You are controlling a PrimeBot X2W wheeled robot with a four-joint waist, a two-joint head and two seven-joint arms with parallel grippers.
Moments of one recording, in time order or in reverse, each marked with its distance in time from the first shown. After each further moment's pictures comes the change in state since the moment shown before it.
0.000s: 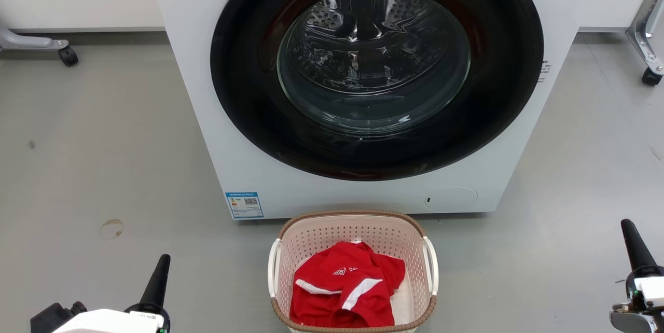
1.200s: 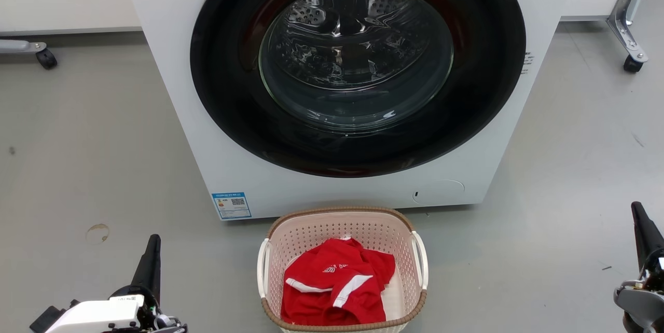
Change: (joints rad) left arm -0.085 -0.085 0.097 0.091 -0.248 -0.078 -0.003; right arm -0.060 0.032 -0.080 0.014 0.231 -0.007 0.070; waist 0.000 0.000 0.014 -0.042
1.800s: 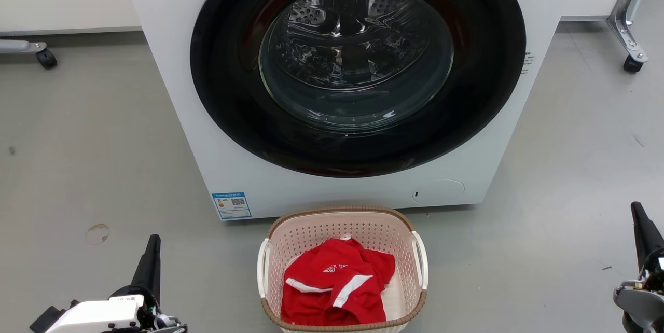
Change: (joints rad) left arm 0.000 -0.002 0.002 0.000 0.000 0.000 0.000; right arm 0.000 0.002 -0.001 0.000 0.000 0.000 0.000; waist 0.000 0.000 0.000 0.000
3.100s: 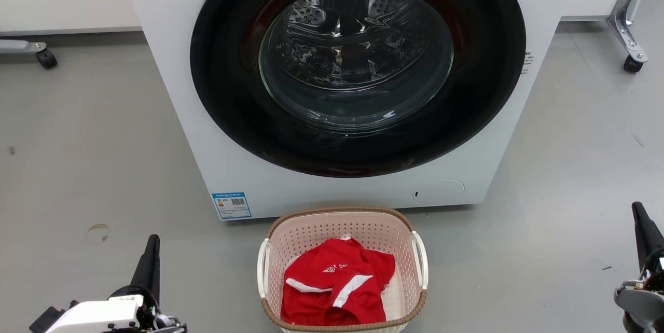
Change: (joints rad) left arm 0.000 -0.002 0.004 0.000 0.000 0.000 0.000; right arm 0.000 0.001 -0.004 0.000 0.000 0.000 0.000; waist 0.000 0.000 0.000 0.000
